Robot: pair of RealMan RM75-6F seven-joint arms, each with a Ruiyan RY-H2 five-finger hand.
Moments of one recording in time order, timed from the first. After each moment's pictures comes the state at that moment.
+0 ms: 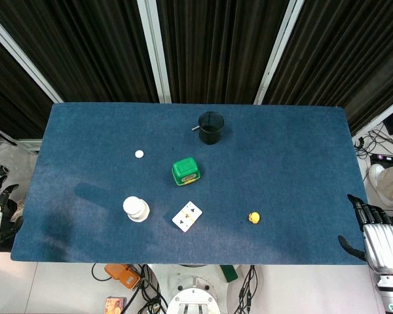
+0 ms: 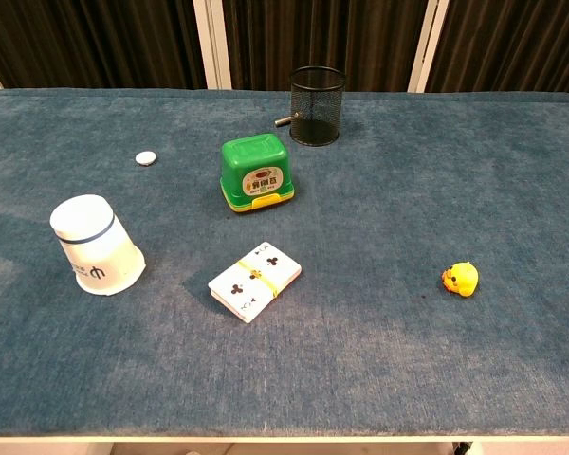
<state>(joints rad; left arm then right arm) -0.04 -1.03 -0.05 -1.65 1.40 1.47 0.07 -0.02 -1.02 0.00 -1.84 -1.58 1.53 -0.14</state>
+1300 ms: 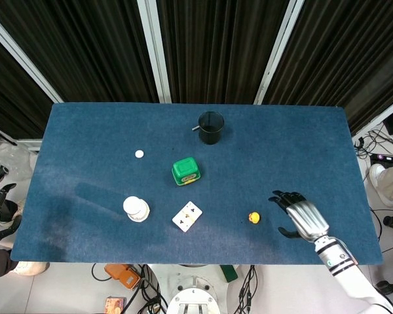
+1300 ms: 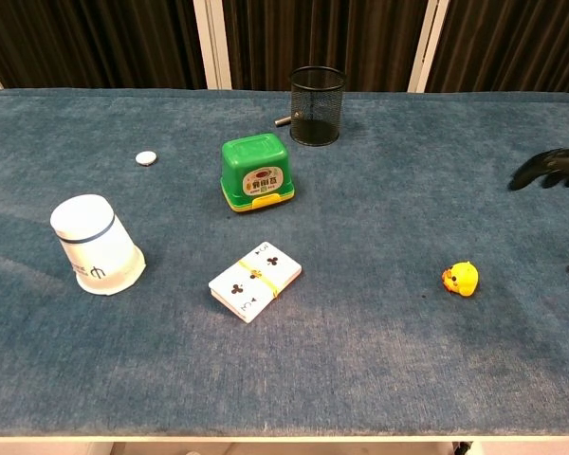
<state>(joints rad) -0.05 -1.03 -0.06 -1.65 1.39 1.46 0.06 0.33 -1.21 0.04 -1.72 -1.57 1.05 -0.12</state>
